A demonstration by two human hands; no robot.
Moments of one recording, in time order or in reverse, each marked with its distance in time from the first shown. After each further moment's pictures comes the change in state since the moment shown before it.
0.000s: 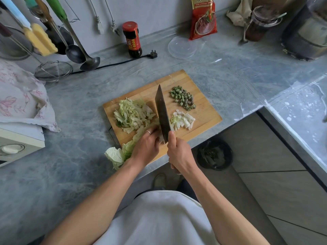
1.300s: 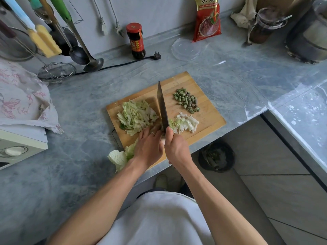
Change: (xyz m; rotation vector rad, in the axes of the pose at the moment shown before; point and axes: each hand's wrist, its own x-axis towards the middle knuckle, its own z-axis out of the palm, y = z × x) left_hand 0.010 0.001 -0.007 0.396 -0.151 -0.107; right_hand 0.021 -0.022 0.016 -0.028 0.071 -0.021
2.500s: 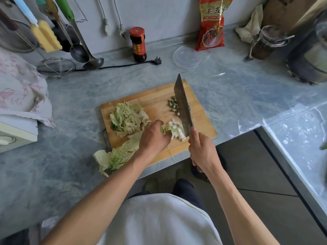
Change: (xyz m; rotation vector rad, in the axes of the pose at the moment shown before) left_hand 0.040 0.068 -0.039 -0.499 0.069 -0.347; right_hand 0.022 0.037 -0.108 -0.026 0.018 -0.076
